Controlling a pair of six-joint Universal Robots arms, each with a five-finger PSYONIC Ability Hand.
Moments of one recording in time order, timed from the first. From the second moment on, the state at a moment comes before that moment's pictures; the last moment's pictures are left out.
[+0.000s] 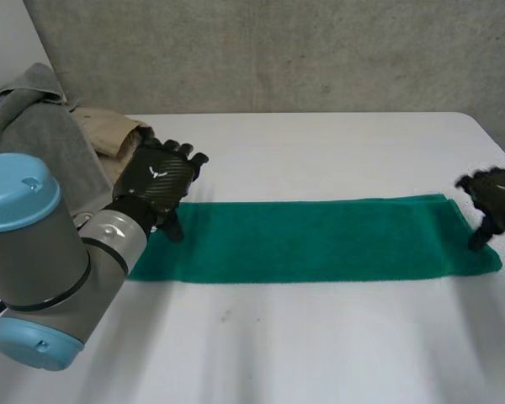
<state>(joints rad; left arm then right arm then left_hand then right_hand) 4.22 -1.85 -1.64 3.37 -1.53 3.57 1.50 -1.22 1.71 -0.20 1.35 2.63 0.20 0.21 0.21 0.20 0.05 0.34 0.34 0.34 0.34 0.17</state>
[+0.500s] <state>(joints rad) 4.21 -1.86 -1.69 3.44 -1.53 3.57 1.34 -1.07 1.68 -0.20 1.31 2.58 0.20 0.21 0.21 0.20 0.05 1.13 1.18 1.19 1.20 0.97</state>
